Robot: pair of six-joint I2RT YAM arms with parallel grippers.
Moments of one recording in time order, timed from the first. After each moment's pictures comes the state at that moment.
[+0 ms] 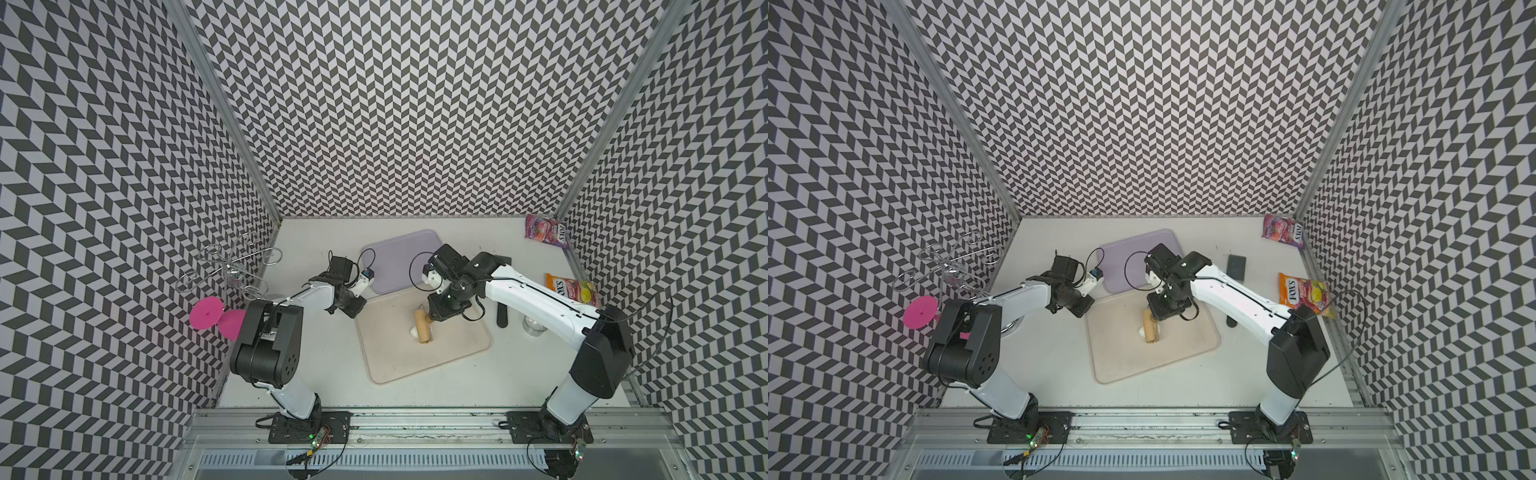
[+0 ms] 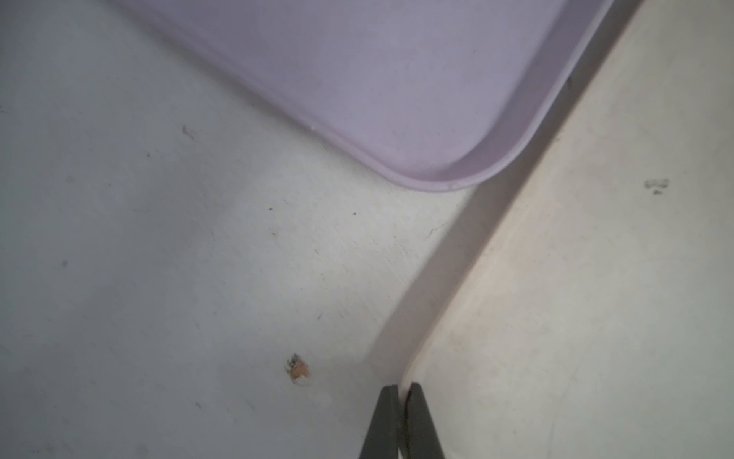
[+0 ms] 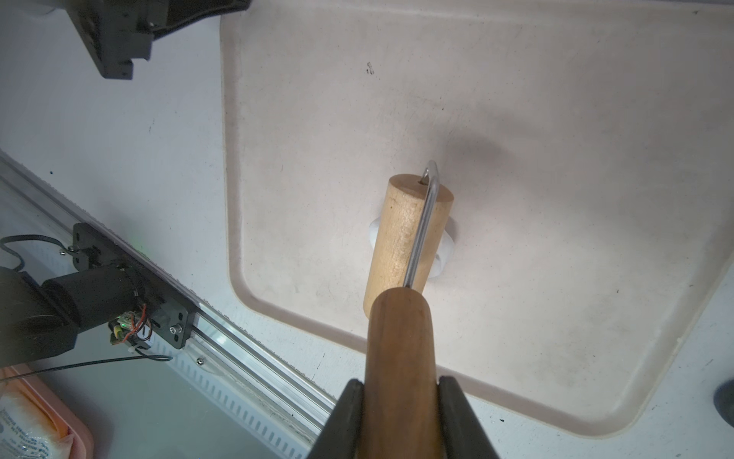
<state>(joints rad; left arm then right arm) -0.21 1.67 0.92 -0.43 0.13 0.47 0.75 1.70 1.48 -1.08 -0.19 0.31</state>
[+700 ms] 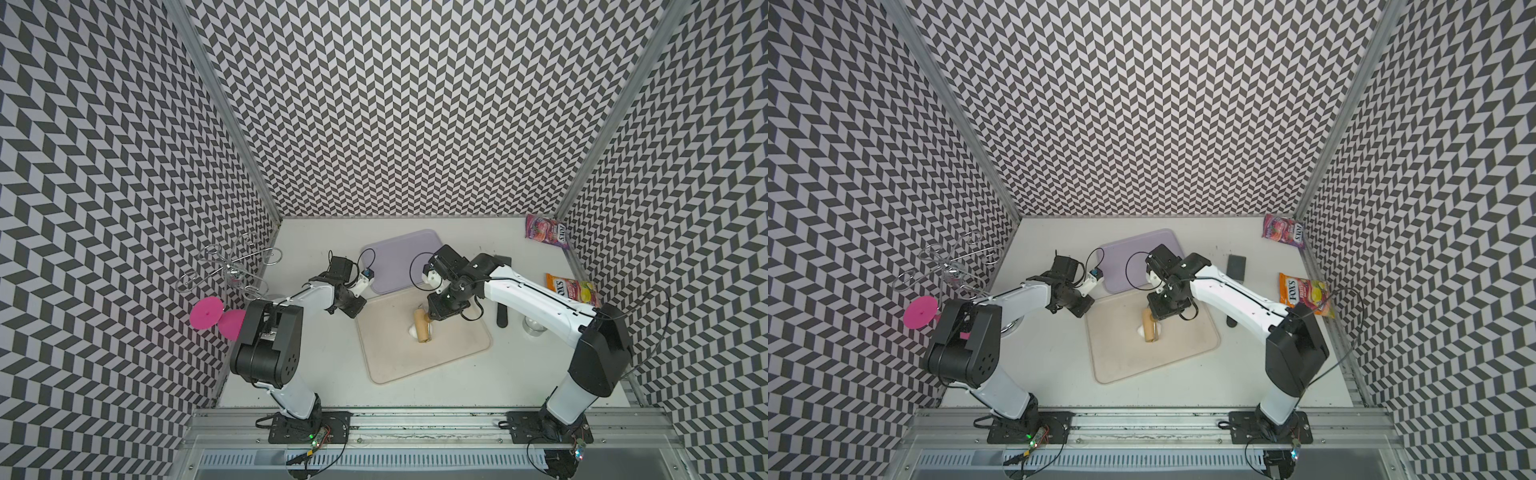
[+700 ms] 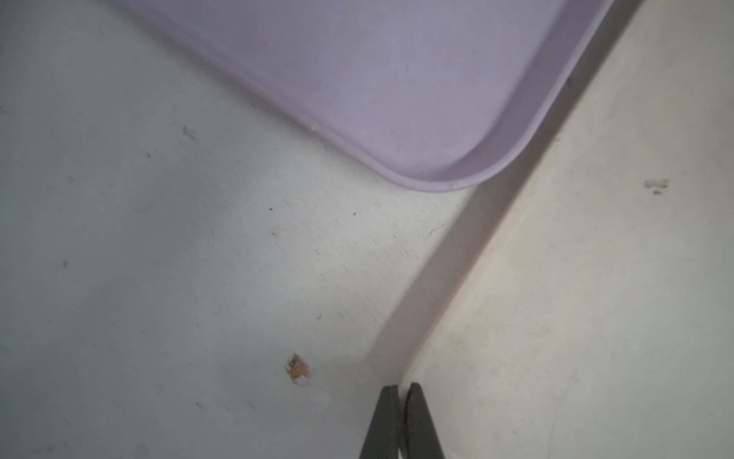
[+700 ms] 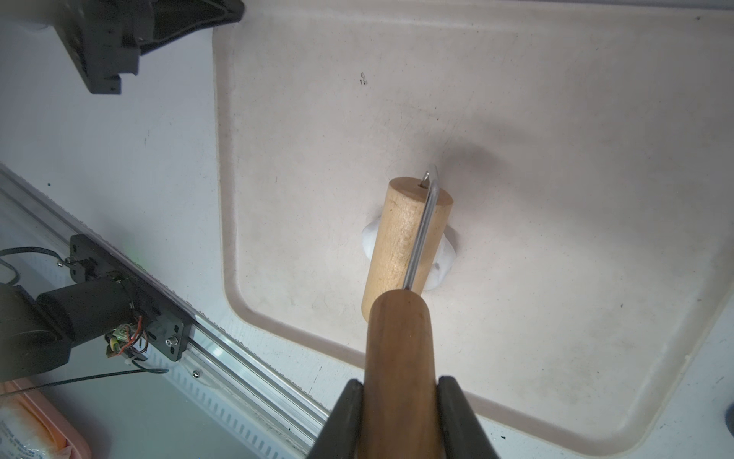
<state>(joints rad) -0.21 1.67 0.92 -0.43 0.13 0.47 0.73 1.72 1.44 -1.03 -0.19 0.31</state>
